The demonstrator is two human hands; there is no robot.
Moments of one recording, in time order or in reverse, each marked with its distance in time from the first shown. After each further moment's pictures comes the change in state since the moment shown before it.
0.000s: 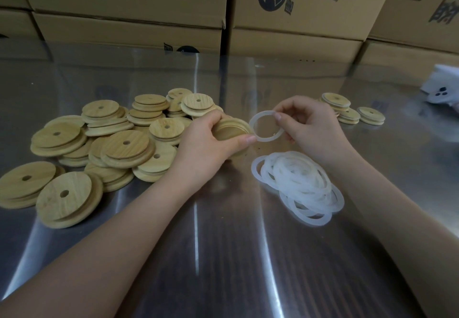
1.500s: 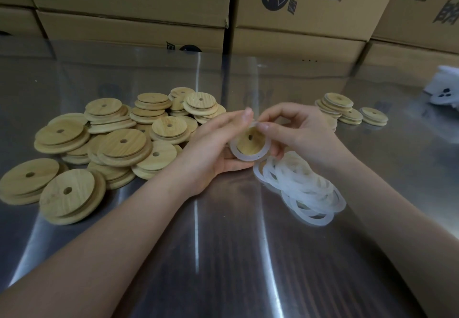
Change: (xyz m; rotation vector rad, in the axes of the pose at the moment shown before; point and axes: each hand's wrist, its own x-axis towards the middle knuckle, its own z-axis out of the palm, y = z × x) left_hand -0.001 0.005 0.000 -0.644 -0.310 -0.345; right_hand -0.011 -0.018 0.008 0.410 -0.254 0.010
